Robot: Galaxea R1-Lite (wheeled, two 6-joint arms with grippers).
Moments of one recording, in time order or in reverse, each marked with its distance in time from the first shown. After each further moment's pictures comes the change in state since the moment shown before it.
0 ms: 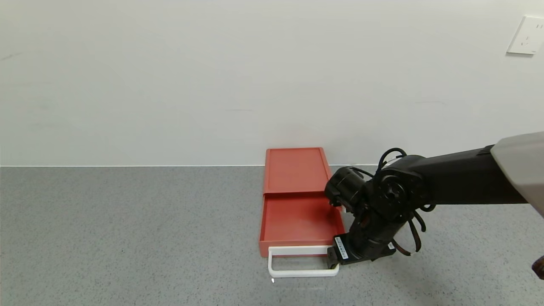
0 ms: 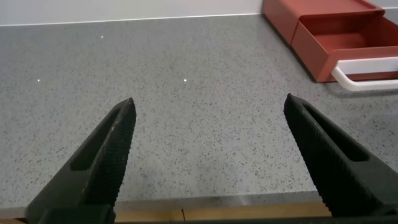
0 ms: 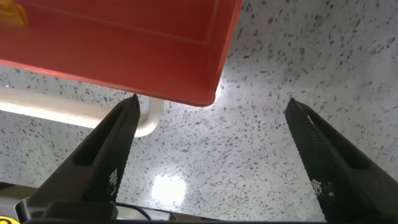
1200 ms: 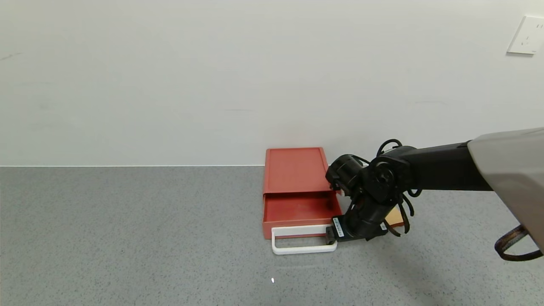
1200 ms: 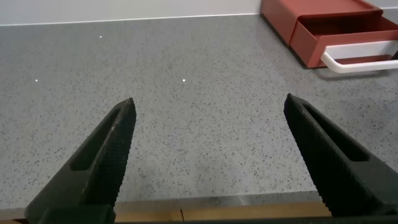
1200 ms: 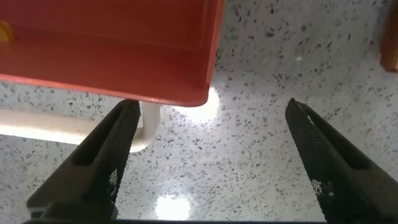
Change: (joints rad) left arm 0.001 0.000 0.000 0.000 -0.006 -0.001; right arm -0.064 0.092 -0.162 0.004 -0.031 -0.037
